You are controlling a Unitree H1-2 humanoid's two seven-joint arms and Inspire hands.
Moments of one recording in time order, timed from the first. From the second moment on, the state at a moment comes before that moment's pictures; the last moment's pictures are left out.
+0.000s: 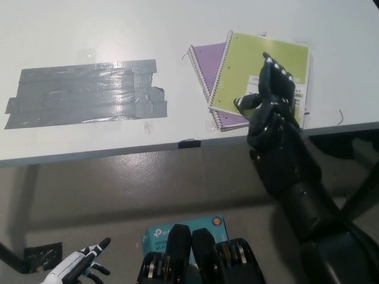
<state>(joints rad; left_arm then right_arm) -0.05 0.45 -0.21 0.09 0.11 0.41 -0.28 -0.96 0.04 0.03 0.89 -0.76 0.46 -0.22</state>
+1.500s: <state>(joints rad) -0.08 0.44 -0.26 0.09 0.13 0.40 -0.32 -0.85 -0.04 0.07 0.83 -0.94 0.45 -0.02</state>
